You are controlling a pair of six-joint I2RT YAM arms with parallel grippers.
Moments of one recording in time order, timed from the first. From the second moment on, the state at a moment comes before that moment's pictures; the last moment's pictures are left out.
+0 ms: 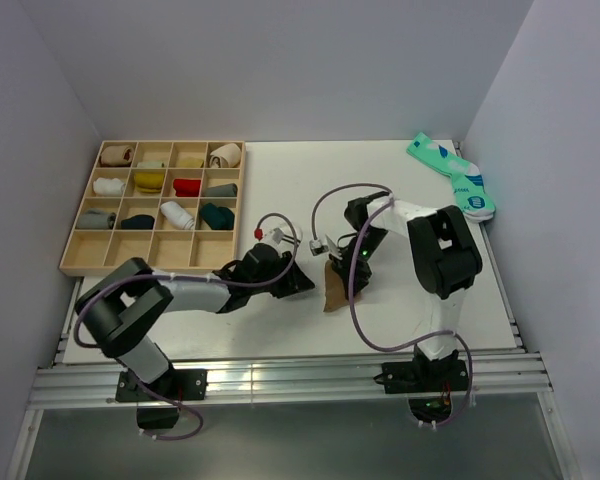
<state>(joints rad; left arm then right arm) -0.85 1.67 0.66 0.39 0.15 -1.08 0.36 1.91 1.20 -1.14 -0.67 -1.18</state>
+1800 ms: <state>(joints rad) -1.03 1.86 0.78 0.66 0.10 -0.56 0.36 2.12 1.41 -1.34 -0.67 -1.15</state>
